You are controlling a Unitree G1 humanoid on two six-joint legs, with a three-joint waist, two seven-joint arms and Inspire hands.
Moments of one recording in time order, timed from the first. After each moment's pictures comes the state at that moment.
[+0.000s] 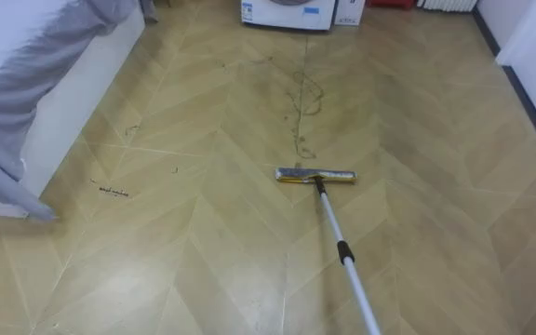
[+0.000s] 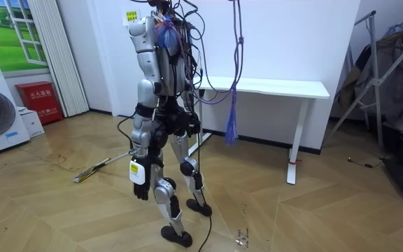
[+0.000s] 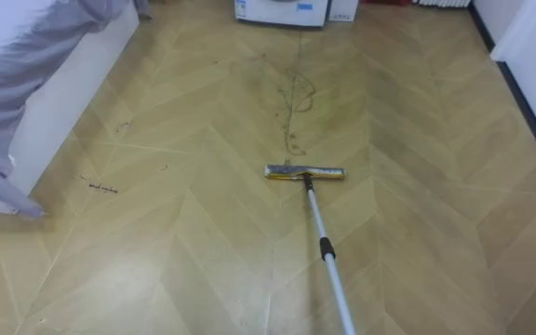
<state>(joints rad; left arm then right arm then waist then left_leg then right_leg) 0.22 0.18 0.03 1.06 0.32 0.25 -0.08 0.11 -0.23 0.09 1.29 -0.12 0.32 0.18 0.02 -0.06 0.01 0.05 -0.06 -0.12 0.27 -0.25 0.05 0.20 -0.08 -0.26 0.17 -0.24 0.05</state>
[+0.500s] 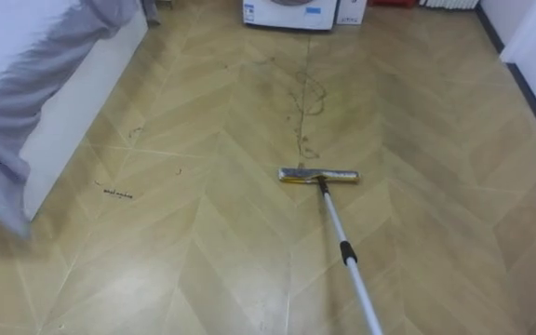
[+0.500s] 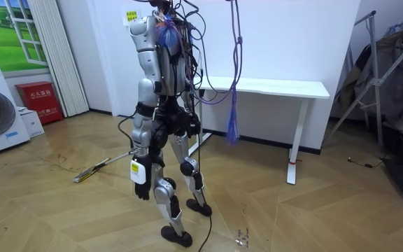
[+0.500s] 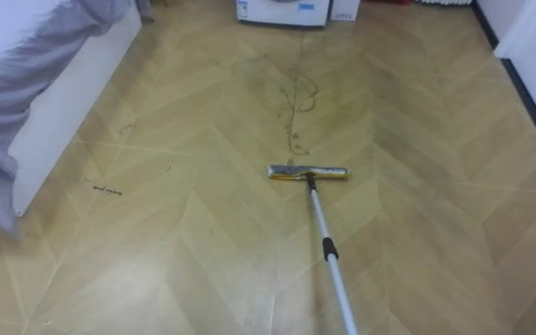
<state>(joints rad) 0.22 0.18 0.01 1.07 0.32 0.26 -0.09 0.11 -0.24 0.09 1.30 -0.10 0.32 0.18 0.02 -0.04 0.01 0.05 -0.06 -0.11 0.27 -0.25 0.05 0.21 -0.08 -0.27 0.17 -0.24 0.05</state>
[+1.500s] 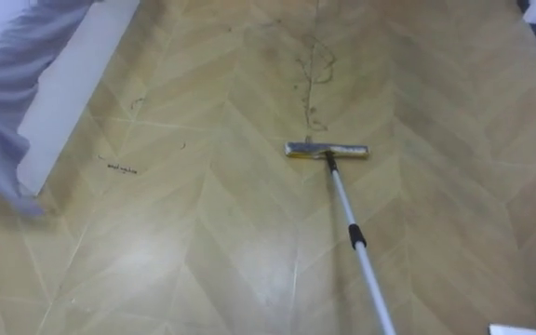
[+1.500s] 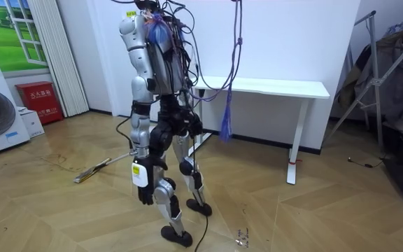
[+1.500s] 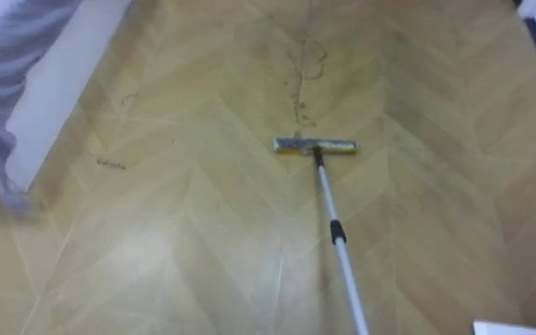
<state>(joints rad) 0.16 0.17 0.01 1.10 0.31 0.26 -0.05 0.03 -0.26 0.07 1.34 -0.06 0.32 0.14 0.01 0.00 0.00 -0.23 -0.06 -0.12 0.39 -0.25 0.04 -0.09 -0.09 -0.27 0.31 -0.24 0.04</state>
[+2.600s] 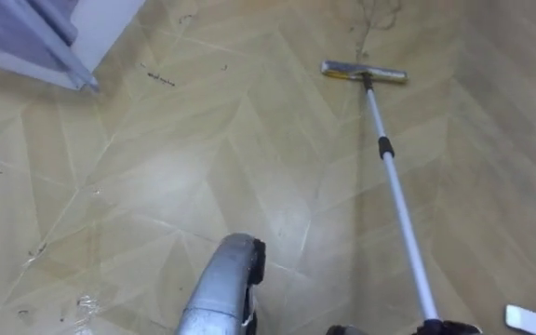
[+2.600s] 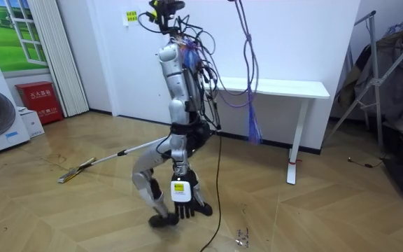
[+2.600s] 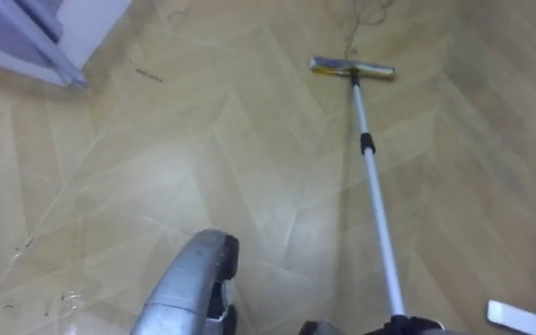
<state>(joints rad) 0.08 0.22 -0.16 1.19 -0.07 0.18 0.05 -0.24 -0.35 0.22 1.44 0.29 0.20 0.08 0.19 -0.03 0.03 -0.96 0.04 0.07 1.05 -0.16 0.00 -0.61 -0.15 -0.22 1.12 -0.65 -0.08</state>
